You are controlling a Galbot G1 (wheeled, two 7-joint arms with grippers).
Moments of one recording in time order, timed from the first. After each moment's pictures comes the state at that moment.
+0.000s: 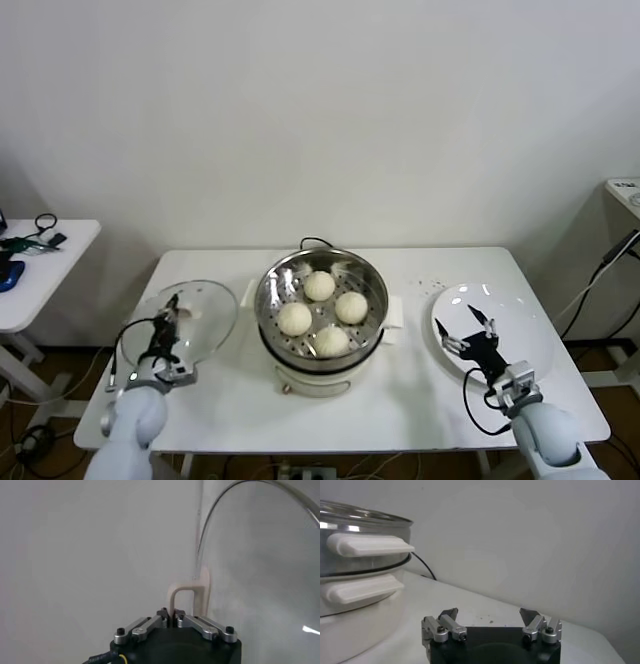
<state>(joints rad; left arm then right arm) 1.12 -1.31 -0.64 -1.44 1.28 0.01 -0.07 -1.25 1.10 0.54 1.58 0.21 0.03 -0.24</state>
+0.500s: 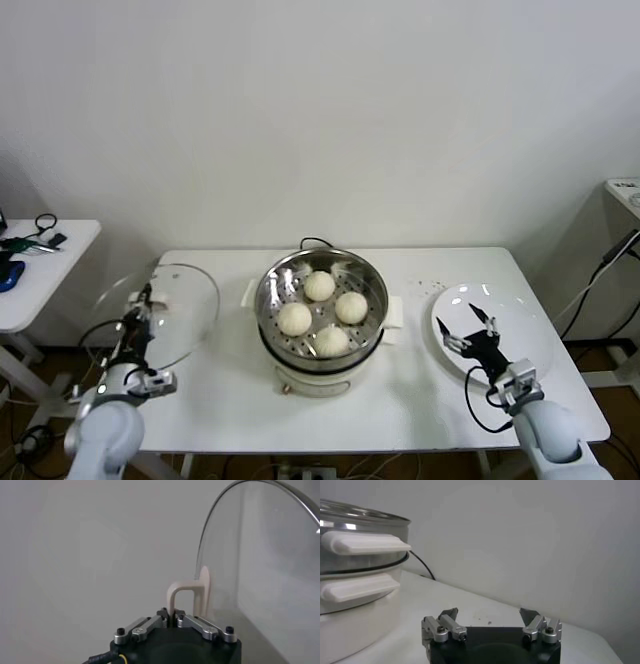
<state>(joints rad) 1.31 -1.23 -0.66 -1.76 1.26 0.14 -0.06 -1.23 1.10 0.54 1.56 0.21 0.04 -0.26</state>
